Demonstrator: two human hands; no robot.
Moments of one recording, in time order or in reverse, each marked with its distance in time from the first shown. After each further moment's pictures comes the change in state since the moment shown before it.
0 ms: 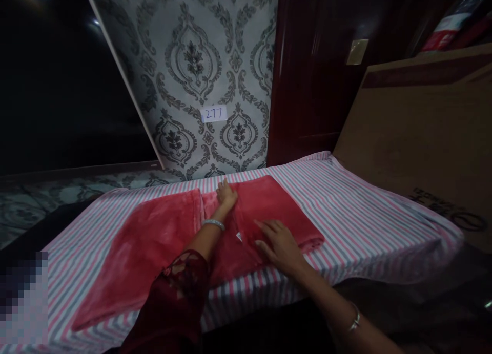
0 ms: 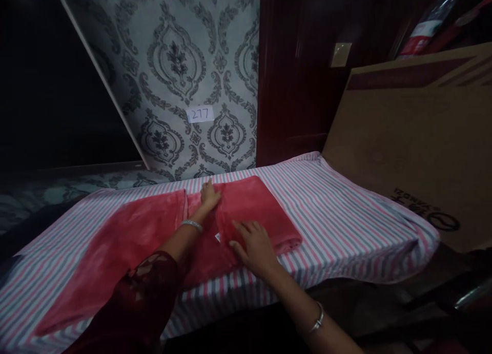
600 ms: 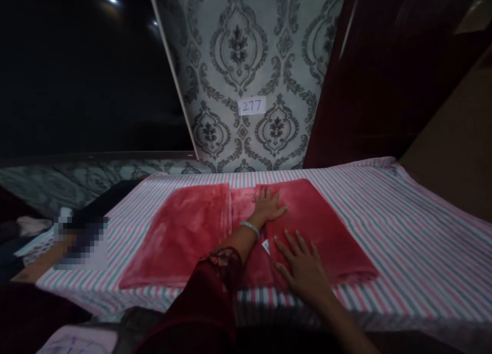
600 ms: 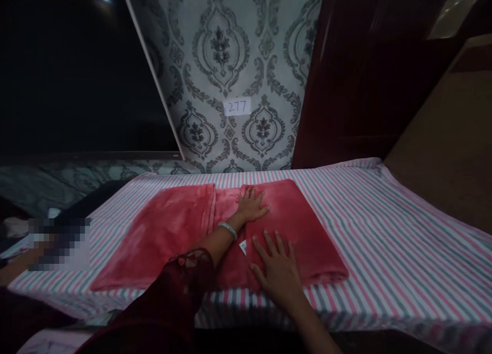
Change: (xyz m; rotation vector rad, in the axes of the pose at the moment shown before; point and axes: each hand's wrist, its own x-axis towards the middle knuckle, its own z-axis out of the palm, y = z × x) left_hand -0.023 -0.012 0.036 0.344 -0.405 0.302; right_hand -0.016 0.018 0.059 -0.276 -0.098 -0.068
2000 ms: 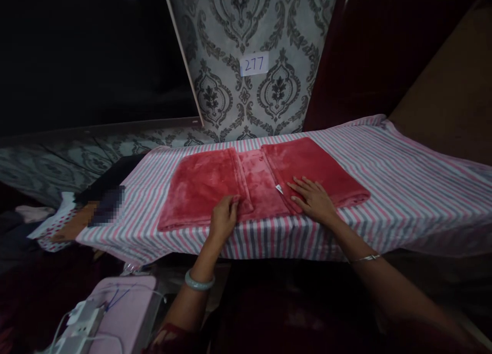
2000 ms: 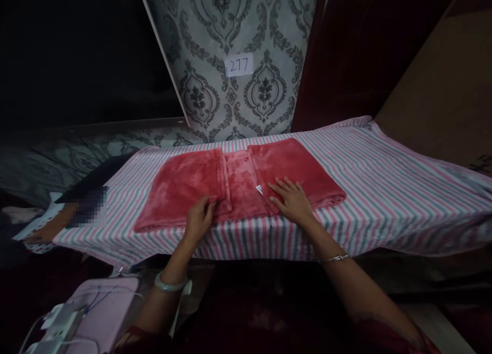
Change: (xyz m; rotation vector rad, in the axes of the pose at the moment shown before) left_hand -0.267 -0.081 -0.023 -0.366 0.496 -0.029; right_hand -0.001 0.010 -0.004 0.015 0.045 0.039
